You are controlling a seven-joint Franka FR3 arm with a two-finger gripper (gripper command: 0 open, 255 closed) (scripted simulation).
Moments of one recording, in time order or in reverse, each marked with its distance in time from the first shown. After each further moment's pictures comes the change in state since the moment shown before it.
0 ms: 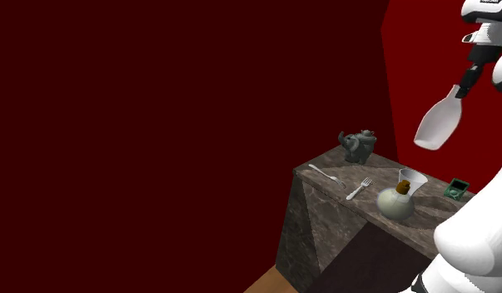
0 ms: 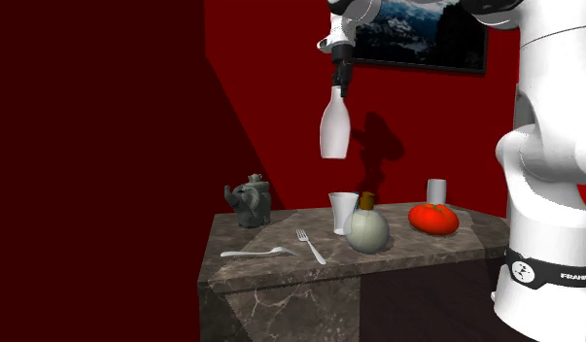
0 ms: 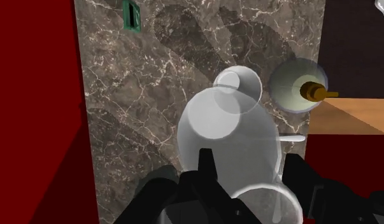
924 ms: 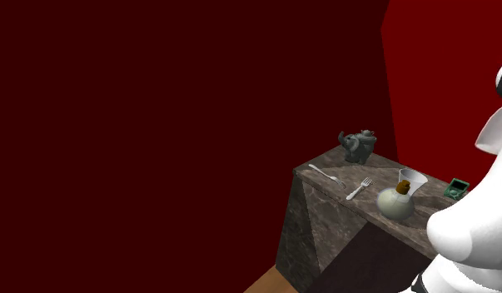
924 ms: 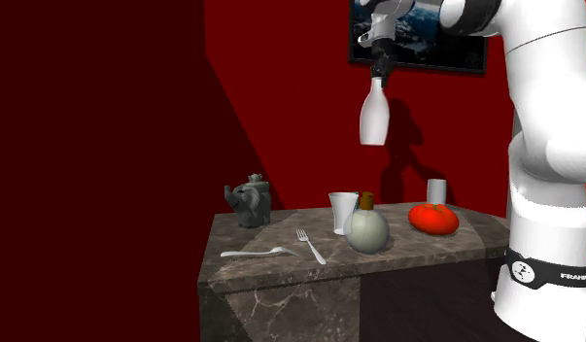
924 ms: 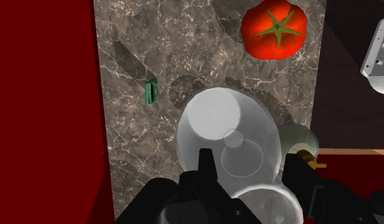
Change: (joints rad) arm -0.256 0.112 -0.178 0.232 0.108 -0.167 -0.385
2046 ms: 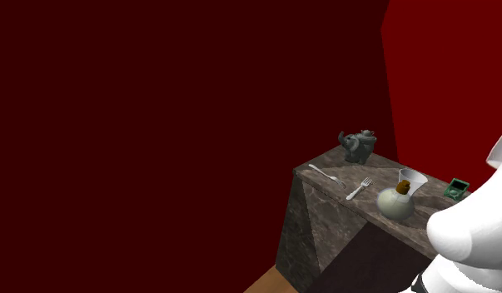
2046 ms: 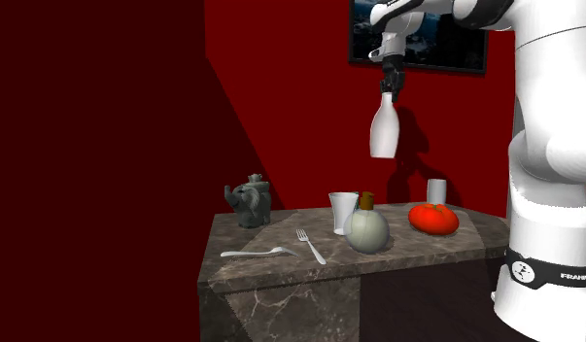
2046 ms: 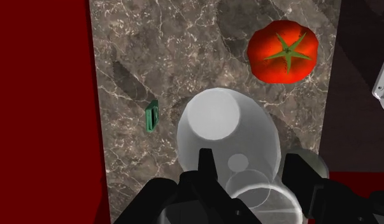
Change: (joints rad) arm 0.001 -0.080 -0.023 -0.215 -0.067 0.162 -0.064
